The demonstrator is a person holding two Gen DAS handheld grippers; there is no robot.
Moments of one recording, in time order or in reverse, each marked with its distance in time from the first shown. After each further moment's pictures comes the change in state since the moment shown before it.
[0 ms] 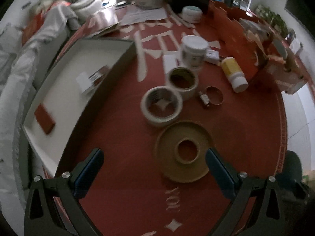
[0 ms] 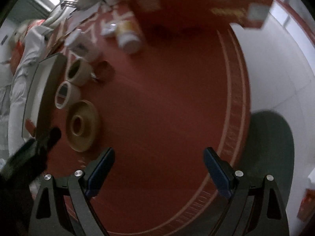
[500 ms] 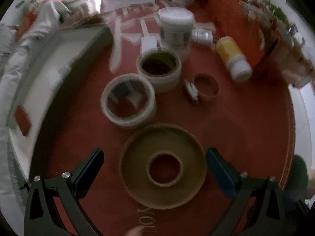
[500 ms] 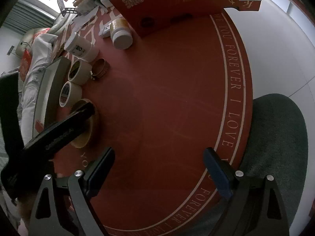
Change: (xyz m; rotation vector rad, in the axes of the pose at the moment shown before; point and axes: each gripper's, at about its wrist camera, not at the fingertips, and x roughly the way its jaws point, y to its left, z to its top) left arm 0.046 -0.027 0.001 -0.009 0.104 -0.032; right arm 0.002 -0.018 -0.011 0.029 0.000 0.115
